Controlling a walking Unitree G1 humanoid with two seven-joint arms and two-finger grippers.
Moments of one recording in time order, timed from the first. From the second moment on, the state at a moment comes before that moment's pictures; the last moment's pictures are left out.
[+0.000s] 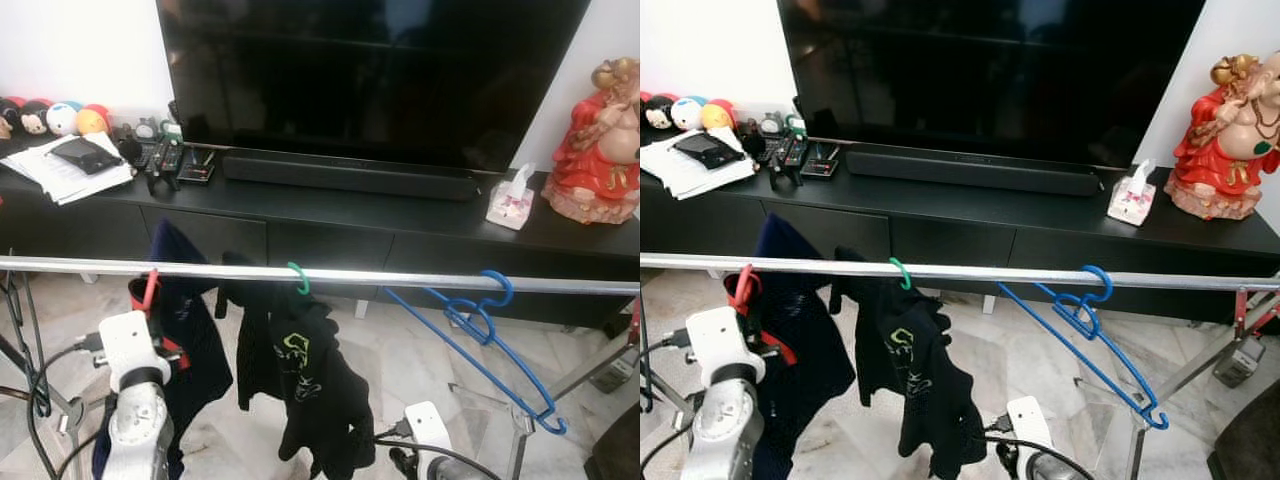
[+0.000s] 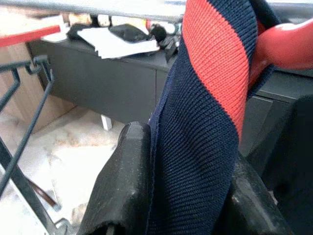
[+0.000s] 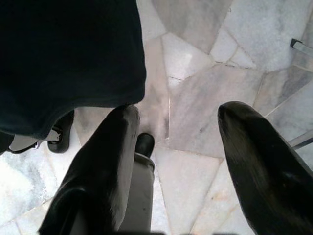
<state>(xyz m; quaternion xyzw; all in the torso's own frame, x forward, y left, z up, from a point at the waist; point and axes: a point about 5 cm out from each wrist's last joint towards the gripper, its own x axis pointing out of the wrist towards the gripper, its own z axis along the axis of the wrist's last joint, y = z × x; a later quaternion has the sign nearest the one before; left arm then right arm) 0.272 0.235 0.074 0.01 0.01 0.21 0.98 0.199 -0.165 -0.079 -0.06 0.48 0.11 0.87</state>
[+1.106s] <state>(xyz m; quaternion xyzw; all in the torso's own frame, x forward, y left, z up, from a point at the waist) 0.295 0.229 0.058 -0.05 0.09 0.16 0.98 0.198 -0.166 -0.079 -0.06 0.49 0.12 0.86</state>
